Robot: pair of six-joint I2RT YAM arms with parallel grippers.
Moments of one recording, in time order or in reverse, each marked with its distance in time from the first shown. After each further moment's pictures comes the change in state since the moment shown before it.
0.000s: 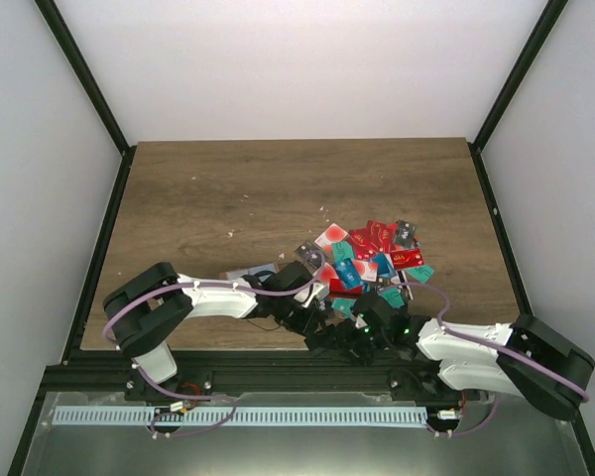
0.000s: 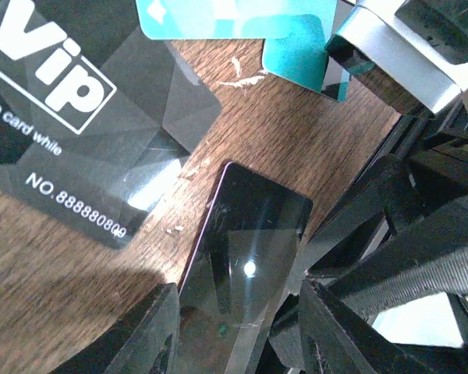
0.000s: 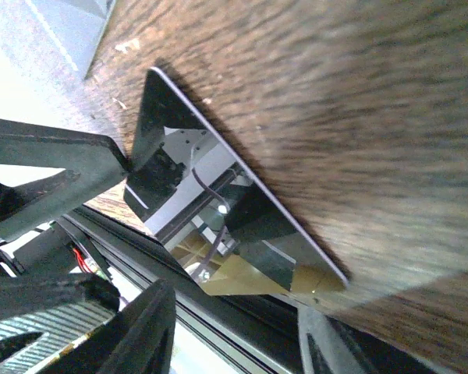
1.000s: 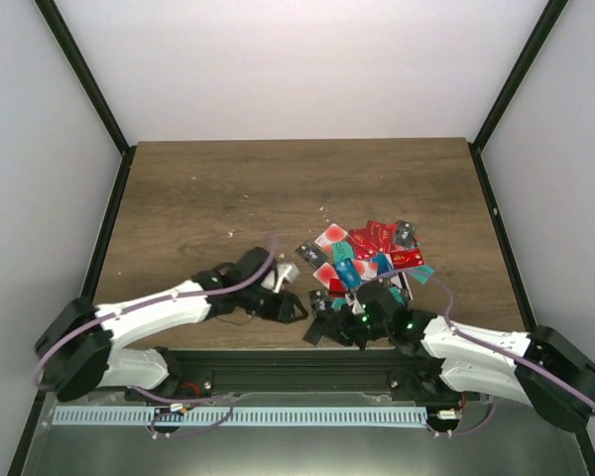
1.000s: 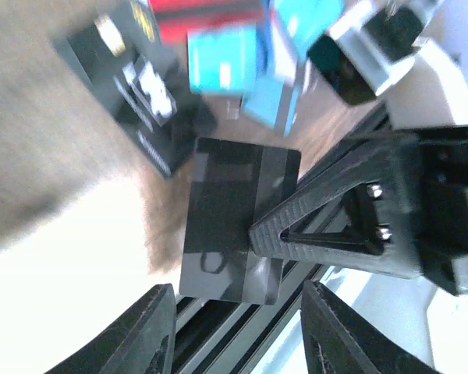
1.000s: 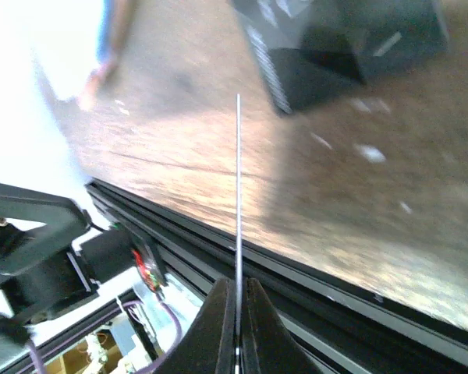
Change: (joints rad) left arm 0.091 -0.377 -0.093 -0.173 -0.038 -0.074; right arm -0.005 -0.085 0.065 0.003 0.059 -0.035
